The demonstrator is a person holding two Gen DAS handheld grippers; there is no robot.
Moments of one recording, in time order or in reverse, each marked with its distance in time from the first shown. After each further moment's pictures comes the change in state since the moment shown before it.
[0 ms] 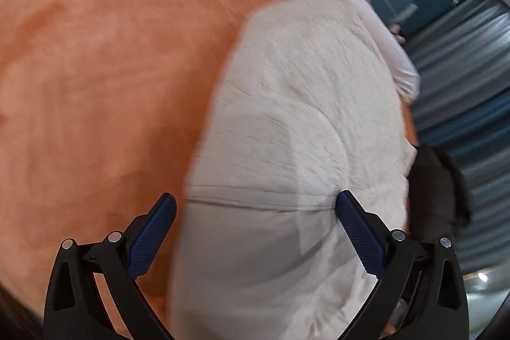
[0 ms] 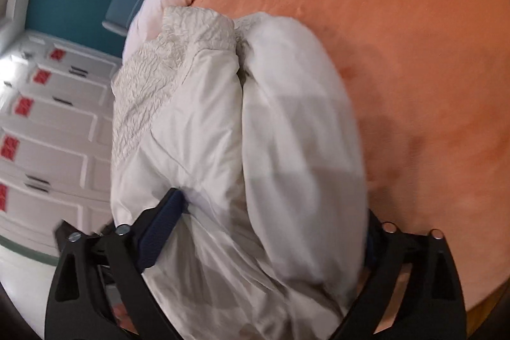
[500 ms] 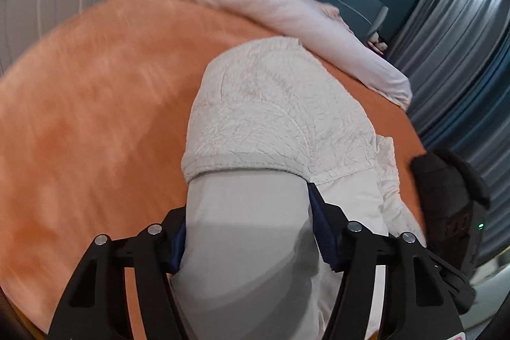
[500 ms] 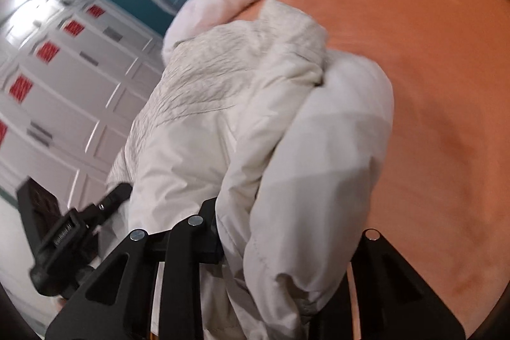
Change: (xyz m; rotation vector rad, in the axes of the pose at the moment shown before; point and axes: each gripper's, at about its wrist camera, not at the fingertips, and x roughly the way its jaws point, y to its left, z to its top) left arm -0.066 -0.041 0.045 0.242 -0.263 0.137; right arm 0.035 0.128 0.003 -0.316 -0.044 0.023
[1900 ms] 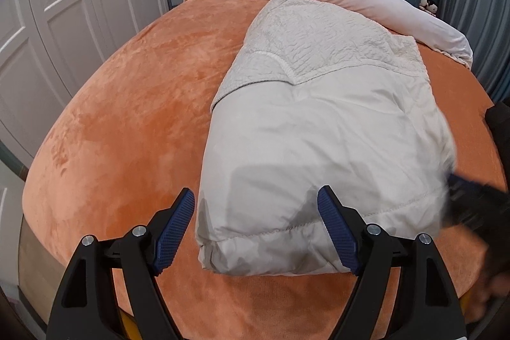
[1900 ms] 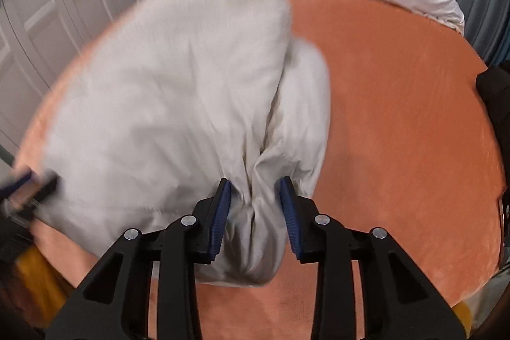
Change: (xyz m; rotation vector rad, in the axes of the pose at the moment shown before) left arm -0.038 0.061 -0.066 0.131 0.061 0.363; right arm 0.041 0.067 -0.063 -0.455 0.127 -0.496
